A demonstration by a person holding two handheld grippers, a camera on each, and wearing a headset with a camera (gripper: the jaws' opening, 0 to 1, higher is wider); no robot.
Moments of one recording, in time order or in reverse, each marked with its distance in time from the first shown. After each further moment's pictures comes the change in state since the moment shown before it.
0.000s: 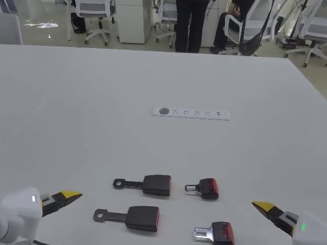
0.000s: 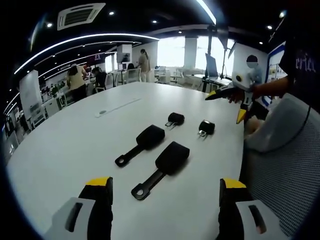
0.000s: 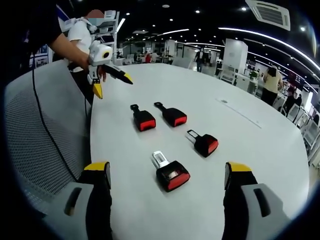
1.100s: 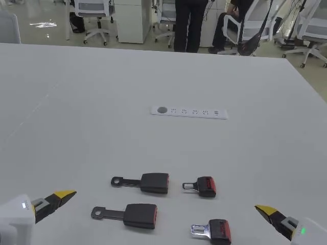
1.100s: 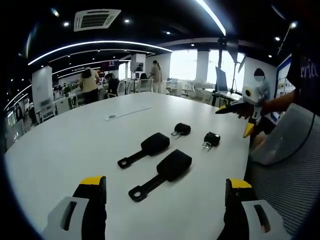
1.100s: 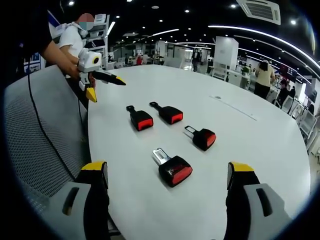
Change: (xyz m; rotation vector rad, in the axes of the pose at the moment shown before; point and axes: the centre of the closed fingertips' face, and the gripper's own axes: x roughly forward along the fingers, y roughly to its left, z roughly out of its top) left arm -0.004 -0.006 -0.001 -0.080 -0.123 0.081; right arm -0.006 0.005 -0.008 0.070 -0.012 -0.060
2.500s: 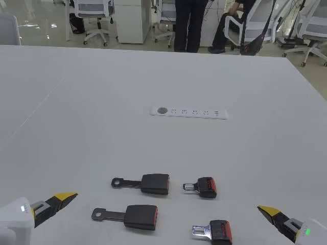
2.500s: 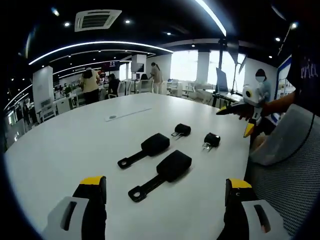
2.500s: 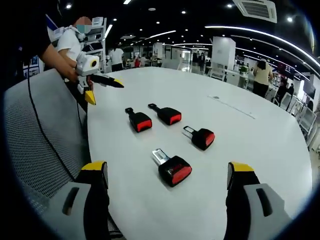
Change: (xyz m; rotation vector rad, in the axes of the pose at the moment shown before) left arm 0.000 0.002 -0.002 -0.011 0.004 0.008; right arm 0.001 0.005 -0.001 0.003 0.001 0.017
